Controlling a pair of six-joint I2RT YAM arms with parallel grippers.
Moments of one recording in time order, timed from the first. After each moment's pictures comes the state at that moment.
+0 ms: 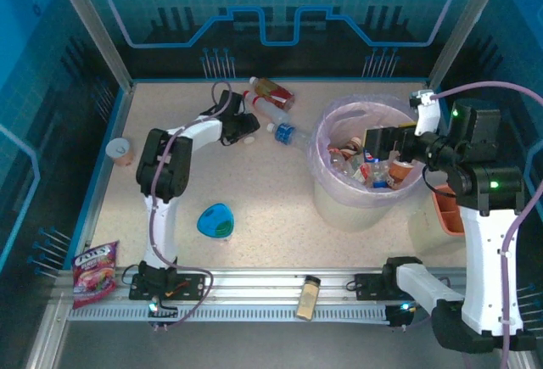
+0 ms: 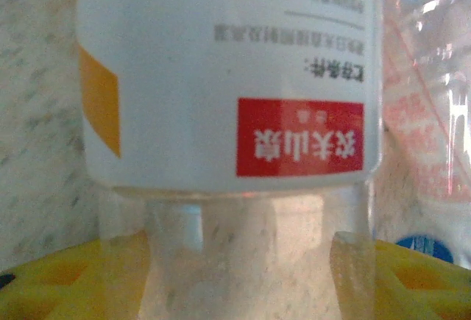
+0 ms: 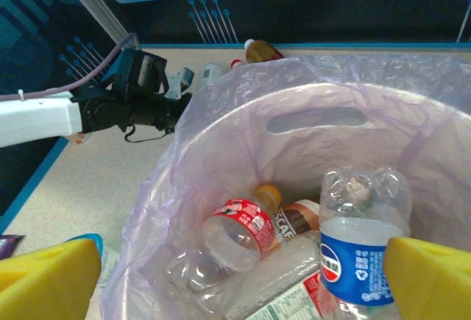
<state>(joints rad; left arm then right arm) -0.25 2.15 1.51 -0.29 0.10 -0.74 0.01 1.00 1.57 -1.14 -0.48 0.09</state>
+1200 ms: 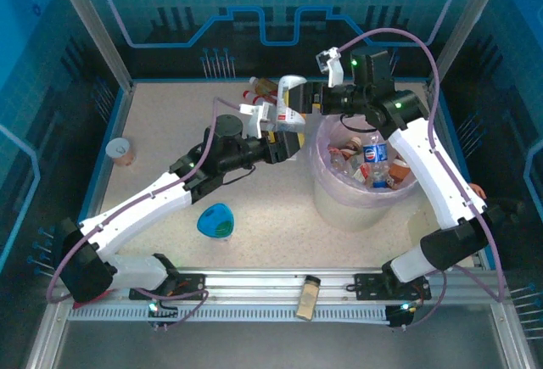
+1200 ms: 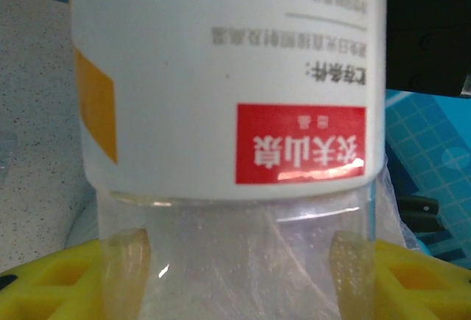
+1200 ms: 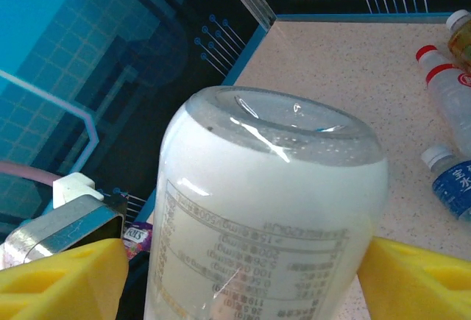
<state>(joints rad) -0.71 1.28 1.09 -0.02 0.26 -0.76 0.42 1.50 1.74 -0.73 -0.57 0.43</state>
